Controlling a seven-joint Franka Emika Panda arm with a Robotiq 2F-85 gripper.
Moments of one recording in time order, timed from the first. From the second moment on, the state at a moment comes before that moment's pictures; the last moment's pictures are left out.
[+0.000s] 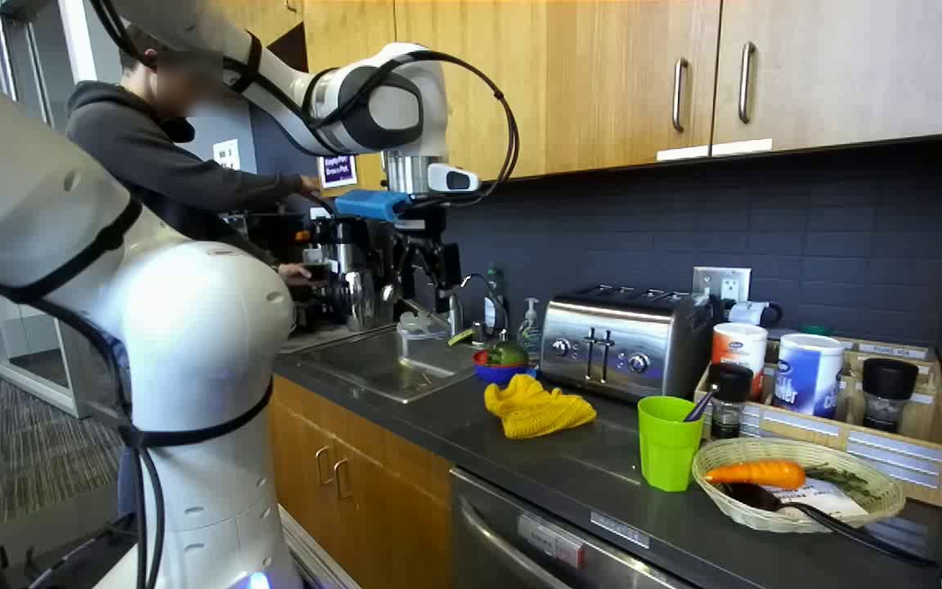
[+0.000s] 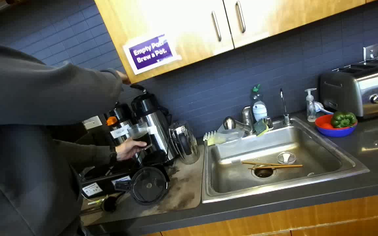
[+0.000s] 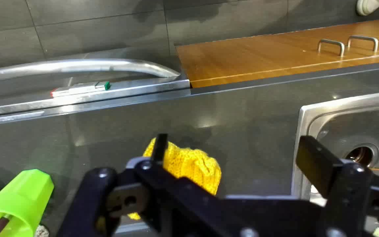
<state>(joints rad) 0.01 -0.82 0.04 -2.80 0.12 2.08 0.12</state>
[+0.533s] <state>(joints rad) 0.01 -0.81 0.04 -2.82 0.12 2.08 0.12</state>
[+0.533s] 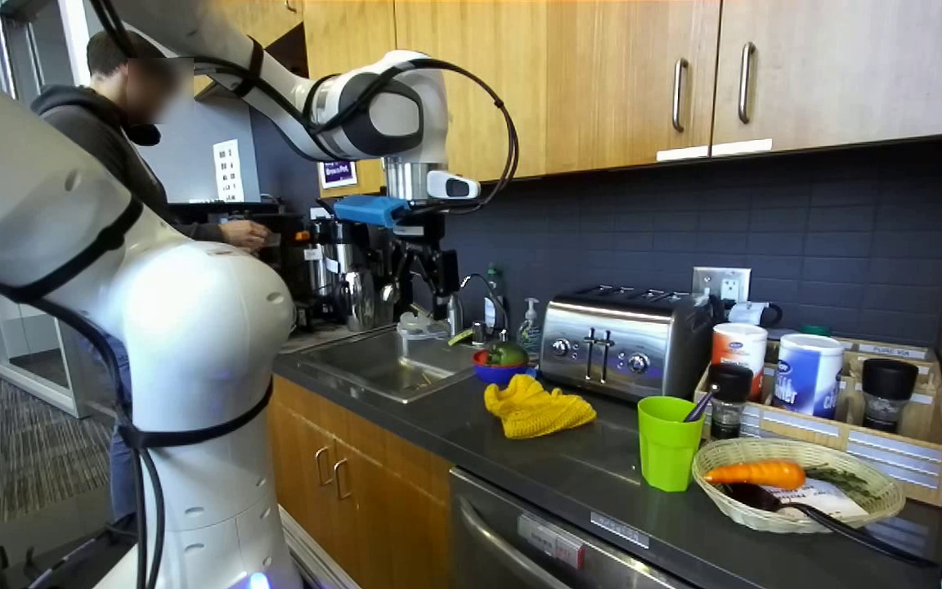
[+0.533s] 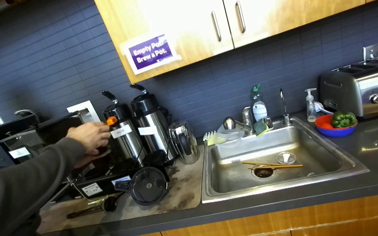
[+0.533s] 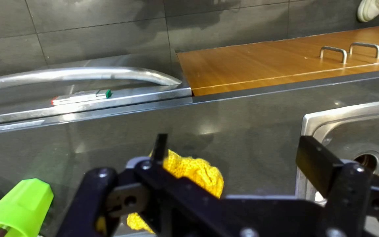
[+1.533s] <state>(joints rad) 0.01 -0.81 0.04 -2.81 0.12 2.12 0.11</state>
